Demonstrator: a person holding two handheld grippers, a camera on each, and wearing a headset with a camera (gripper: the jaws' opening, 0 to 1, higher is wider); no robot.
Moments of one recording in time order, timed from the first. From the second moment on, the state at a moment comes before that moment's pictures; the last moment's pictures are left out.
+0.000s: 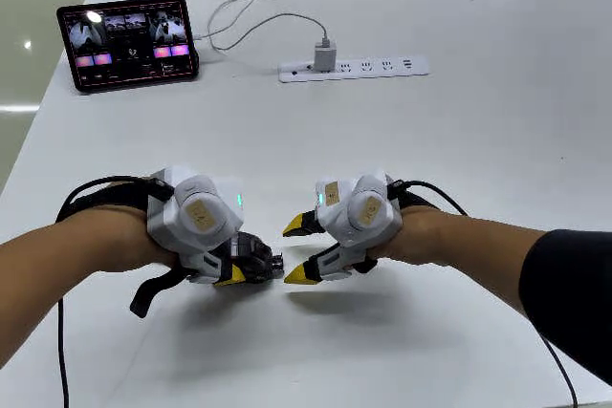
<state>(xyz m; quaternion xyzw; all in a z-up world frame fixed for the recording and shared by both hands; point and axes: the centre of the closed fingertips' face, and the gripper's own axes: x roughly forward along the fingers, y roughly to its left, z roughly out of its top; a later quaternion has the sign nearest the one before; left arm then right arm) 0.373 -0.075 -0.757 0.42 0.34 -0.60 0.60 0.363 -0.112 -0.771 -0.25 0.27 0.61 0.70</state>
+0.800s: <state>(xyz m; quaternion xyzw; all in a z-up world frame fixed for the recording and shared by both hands) 0.373 -0.076 -0.758 0.41 0.34 -0.60 0.60 0.360 -0.099 -0.793 -0.27 0.28 0.62 0.68</state>
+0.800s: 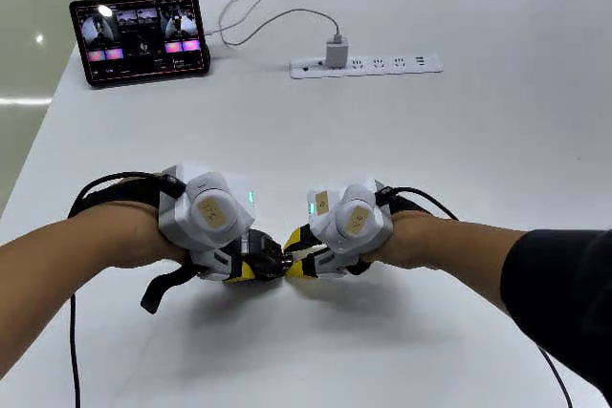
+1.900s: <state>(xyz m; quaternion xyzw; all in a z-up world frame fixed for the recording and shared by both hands) 0.374 -0.075 -0.757 0.41 0.34 -0.59 0.61 0.362 -0.108 -0.793 -0.26 0.30 0.60 0.69</state>
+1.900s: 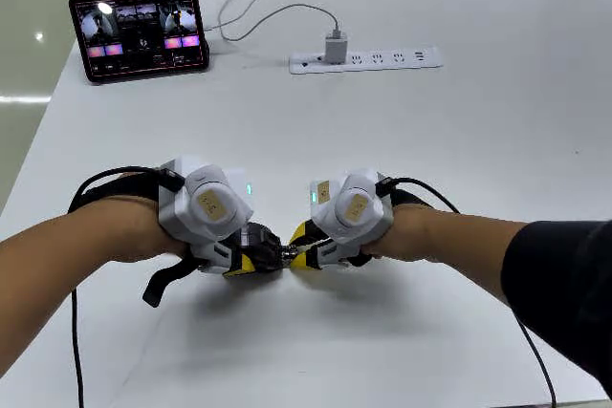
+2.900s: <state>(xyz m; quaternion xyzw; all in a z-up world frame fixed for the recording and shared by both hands) 0.375 -0.075 -0.757 0.41 0.34 -0.59 0.61 0.363 -0.109 -0.793 -0.26 0.30 0.60 0.69</state>
